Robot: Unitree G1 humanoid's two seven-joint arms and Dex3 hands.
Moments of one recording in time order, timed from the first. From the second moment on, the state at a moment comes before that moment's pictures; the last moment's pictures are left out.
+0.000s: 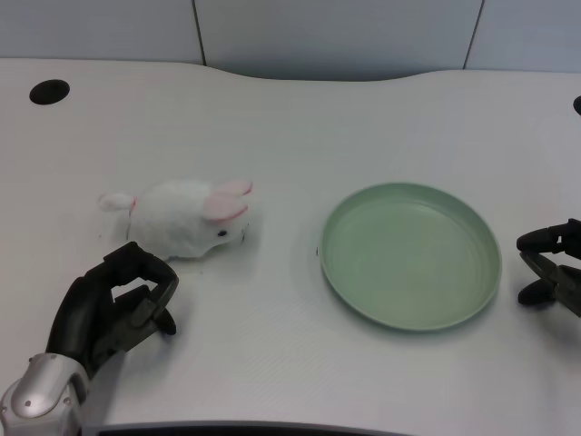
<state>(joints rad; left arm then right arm) -0.36 0.14 0.16 0.97 -0.13 -0.46 -0.36 -0.43 -0.23 -0.15 1.00 0.03 -0.39 0.13</state>
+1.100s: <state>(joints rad) -0.32 0.23 0.04 0.85 0.15 -0.66 -0.22 -0.42 -0.23 -0.15 0.98 0.03 -0.40 0.13</state>
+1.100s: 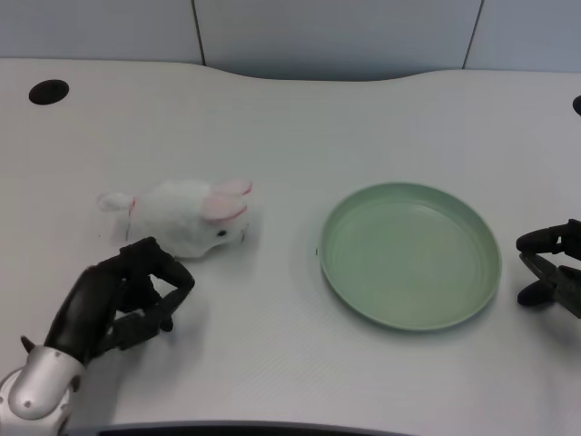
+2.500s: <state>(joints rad) -1.02 0.32 -0.61 1.16 0.90 -0.31 -0.11 -0.38 -0.21 -0.16 0.94 0.04 -0.39 0.13</state>
